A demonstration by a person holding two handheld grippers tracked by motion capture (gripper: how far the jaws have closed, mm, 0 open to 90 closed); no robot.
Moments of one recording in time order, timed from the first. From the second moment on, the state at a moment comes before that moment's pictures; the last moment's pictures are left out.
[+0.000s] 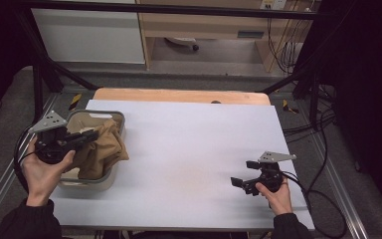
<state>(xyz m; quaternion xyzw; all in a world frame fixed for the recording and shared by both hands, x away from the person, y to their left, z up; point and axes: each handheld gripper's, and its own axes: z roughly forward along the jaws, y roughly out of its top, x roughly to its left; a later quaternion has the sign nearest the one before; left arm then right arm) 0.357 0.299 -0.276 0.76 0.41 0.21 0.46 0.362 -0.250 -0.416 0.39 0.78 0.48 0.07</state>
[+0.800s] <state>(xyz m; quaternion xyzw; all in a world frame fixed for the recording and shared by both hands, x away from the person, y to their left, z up) 0.361 0.268 -0.269 0.77 0.39 0.21 0.45 0.362 -0.250 -0.416 0.39 0.78 0.48 0.07</state>
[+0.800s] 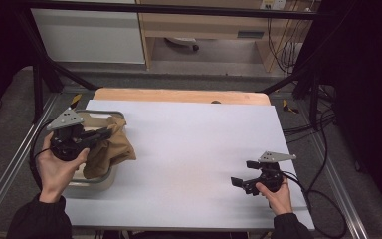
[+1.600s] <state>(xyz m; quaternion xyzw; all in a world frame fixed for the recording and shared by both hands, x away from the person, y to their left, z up) 0.363 0.240 -0.263 0.78 0.36 0.20 0.46 0.361 -0.250 -0.416 0.39 0.78 0.48 0.07</state>
